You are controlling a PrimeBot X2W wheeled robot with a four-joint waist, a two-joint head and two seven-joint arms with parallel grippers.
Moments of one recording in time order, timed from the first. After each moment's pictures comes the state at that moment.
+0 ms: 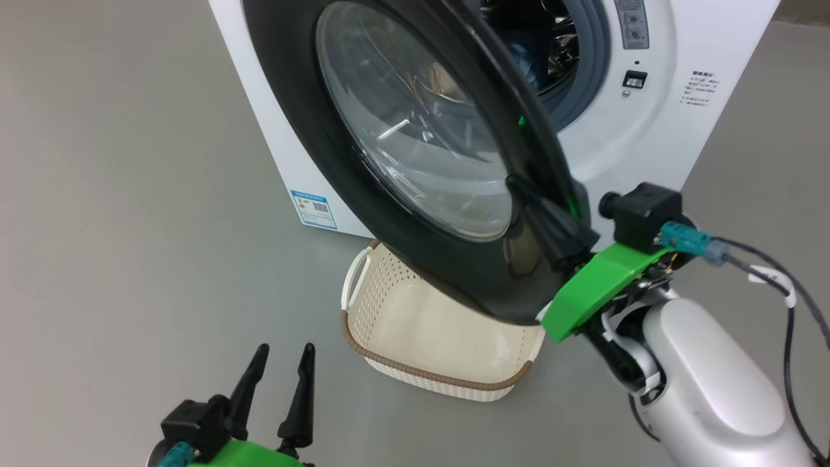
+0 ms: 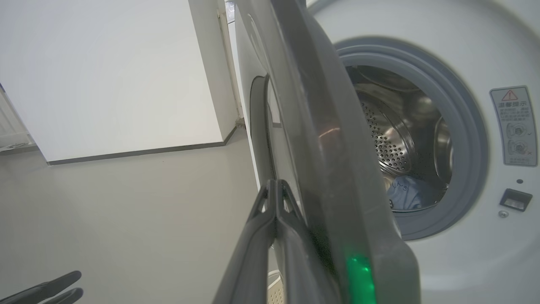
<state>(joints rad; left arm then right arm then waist) -0.09 0.09 -0.27 0.25 -0.44 -0.07 -0.18 -0.49 -0.13 0.38 0.21 0.43 0.13 0.04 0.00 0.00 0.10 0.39</state>
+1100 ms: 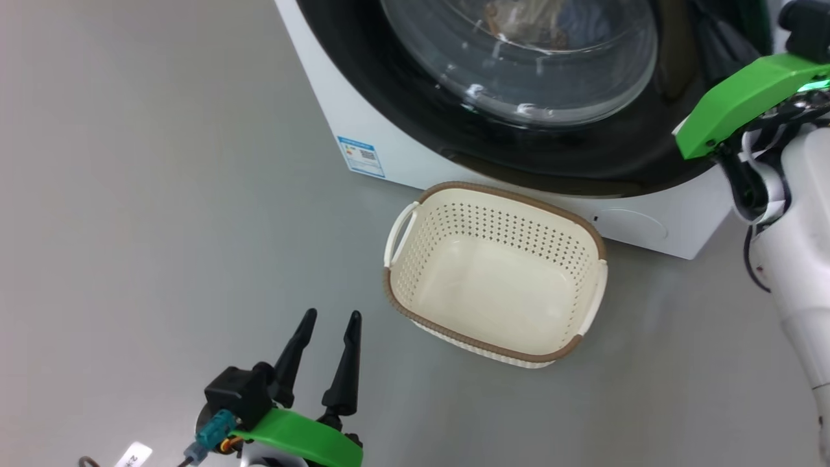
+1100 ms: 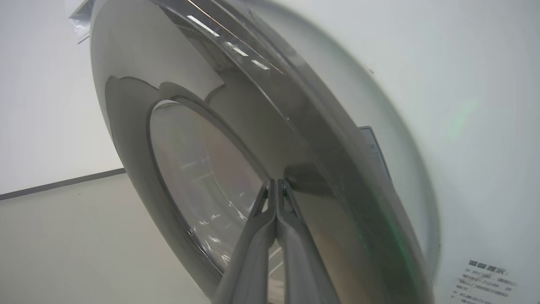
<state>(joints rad) -0.21 0.04 -0.38 0.33 -0.48 -0.07 -0.24 -0.90 -0.25 0.19 0.64 0.41 0.13 0.00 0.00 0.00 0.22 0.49</state>
